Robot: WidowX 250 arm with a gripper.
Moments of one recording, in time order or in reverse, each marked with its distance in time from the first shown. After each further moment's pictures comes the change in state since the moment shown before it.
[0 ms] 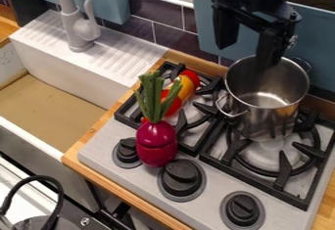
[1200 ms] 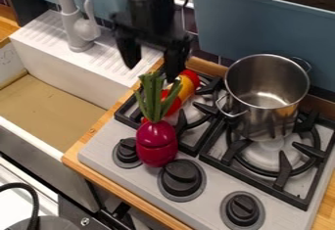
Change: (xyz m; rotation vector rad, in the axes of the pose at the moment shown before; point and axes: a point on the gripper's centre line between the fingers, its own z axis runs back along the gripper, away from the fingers) arm -0.070 0.096 -0.036 0.102 -0.083 0.459
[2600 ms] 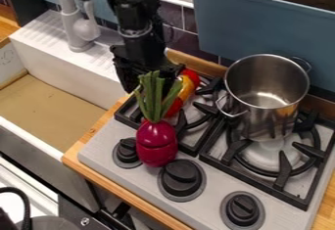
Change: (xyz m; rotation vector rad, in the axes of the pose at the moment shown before) arm 0.003 0.011 -0.061 -0.073 0.062 -0.141
